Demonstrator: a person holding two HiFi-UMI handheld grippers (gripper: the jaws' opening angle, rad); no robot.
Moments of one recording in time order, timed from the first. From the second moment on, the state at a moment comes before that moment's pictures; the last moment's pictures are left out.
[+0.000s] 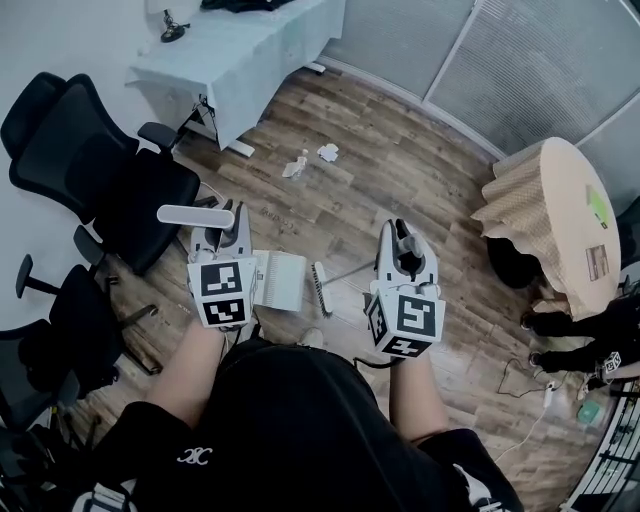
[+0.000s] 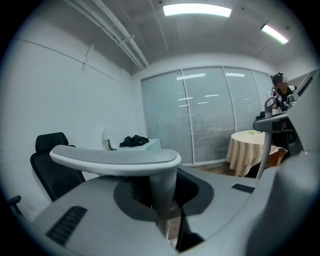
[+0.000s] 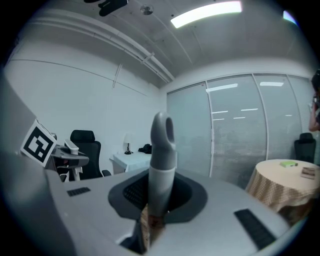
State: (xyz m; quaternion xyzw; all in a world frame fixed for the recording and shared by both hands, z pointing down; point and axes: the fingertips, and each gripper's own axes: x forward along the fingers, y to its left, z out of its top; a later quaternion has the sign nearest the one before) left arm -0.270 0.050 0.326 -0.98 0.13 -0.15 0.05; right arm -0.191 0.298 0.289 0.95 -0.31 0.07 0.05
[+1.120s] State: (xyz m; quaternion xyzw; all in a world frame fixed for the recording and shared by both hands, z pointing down) left arm -0.095 0.086 0.320 -0.99 0.09 -0.11 0.04; right arm -0.044 0.339 0.294 0.96 -0.26 0.07 0.10
